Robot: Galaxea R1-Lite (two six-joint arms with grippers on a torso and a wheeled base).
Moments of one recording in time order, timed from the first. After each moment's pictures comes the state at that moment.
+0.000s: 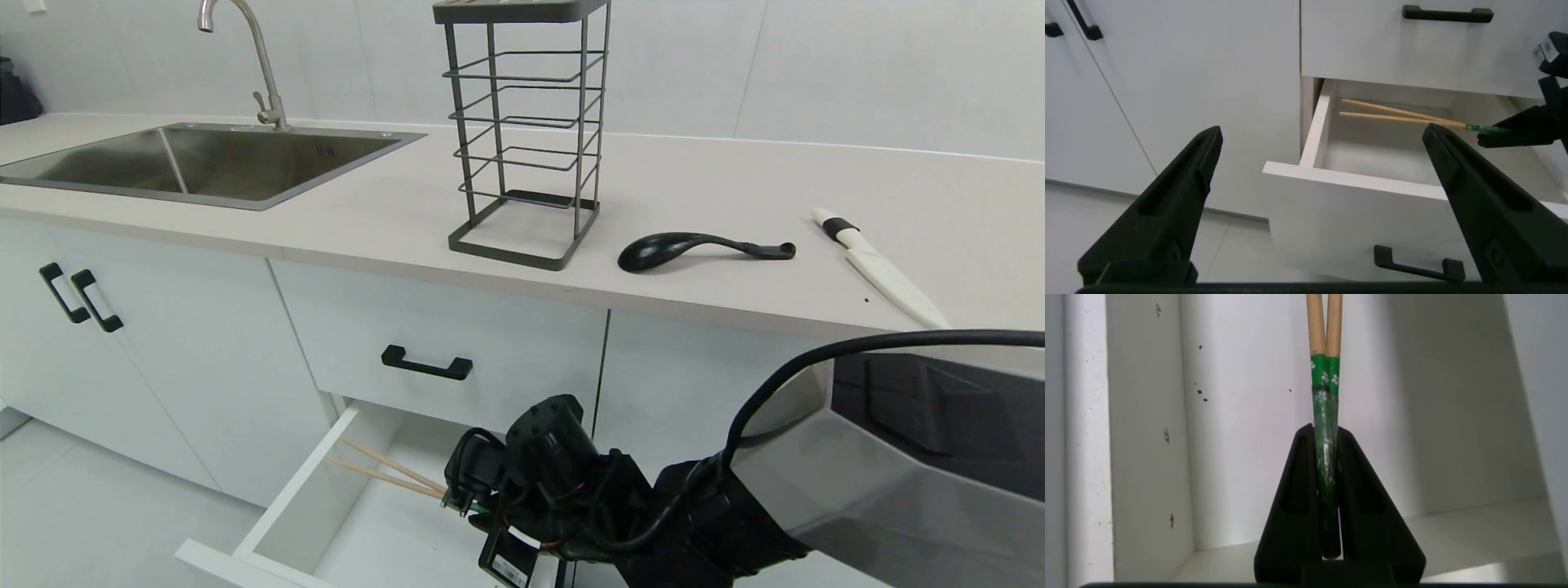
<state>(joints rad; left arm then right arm) 0.00 0.00 0.00 0.00 -0.08 0.00 0.95 2.29 -1.03 -0.51 0.08 -0.27</state>
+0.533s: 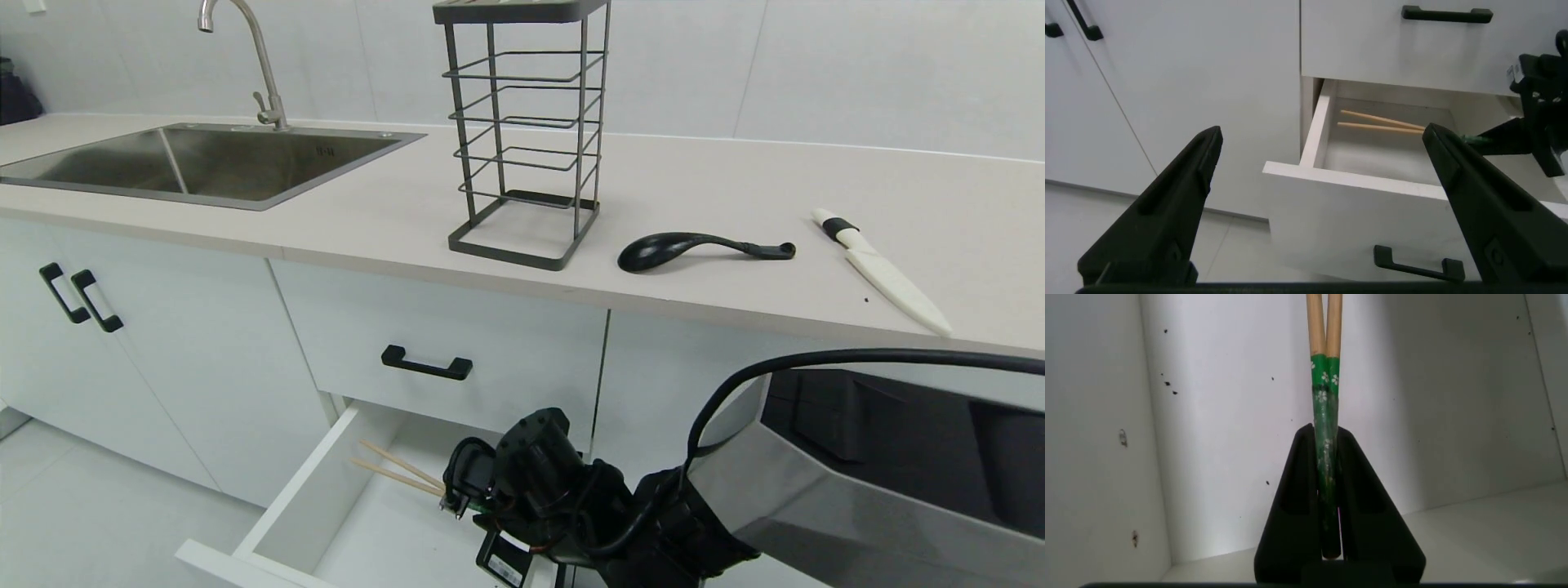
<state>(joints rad) 0.00 0.00 0.00 0.00 -0.08 0.00 0.96 2.37 -1.07 -0.53 0.00 -0.27</state>
